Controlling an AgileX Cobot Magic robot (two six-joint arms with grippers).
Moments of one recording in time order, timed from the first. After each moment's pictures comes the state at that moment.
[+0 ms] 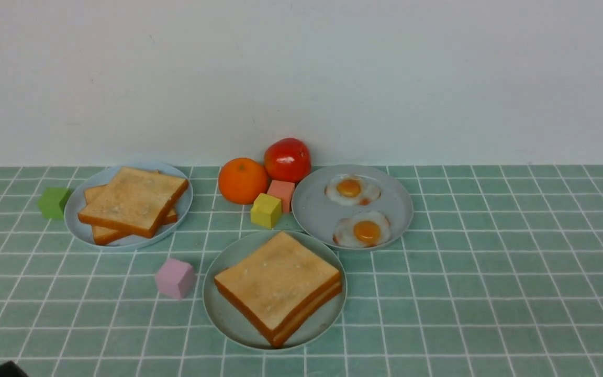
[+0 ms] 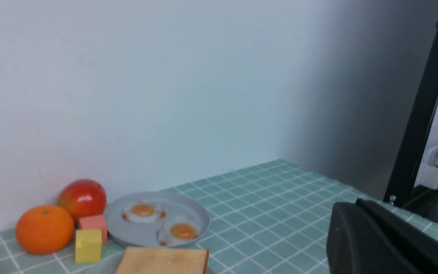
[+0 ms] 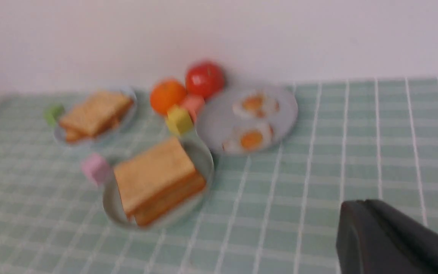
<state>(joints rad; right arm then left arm) 0.38 0.17 -0.53 0.02 0.67 0.27 -0.76 -0.01 -0.17 0.03 0.11 -0.16</state>
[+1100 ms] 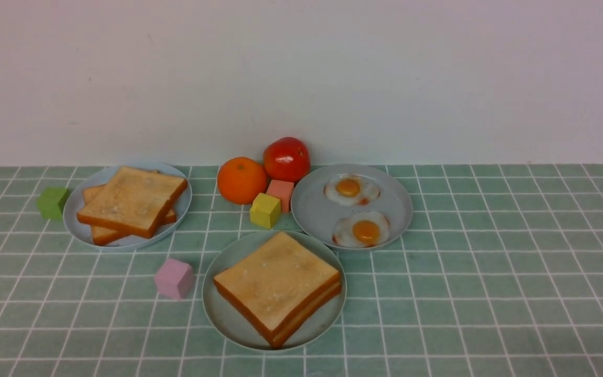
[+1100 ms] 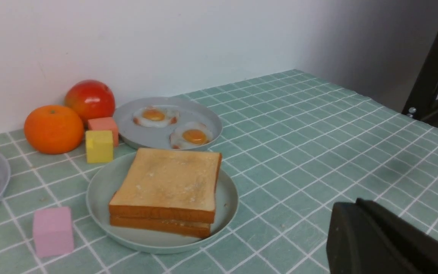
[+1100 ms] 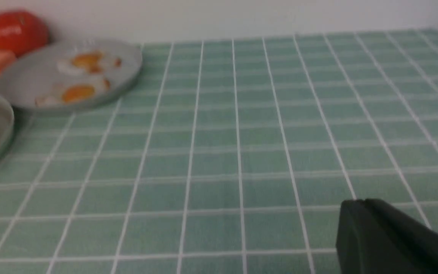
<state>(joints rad) 0.03 -0.01 0.02 -0.07 0.34 0.14 -0.76 0.02 -0.17 0.02 0.29 -0.16</state>
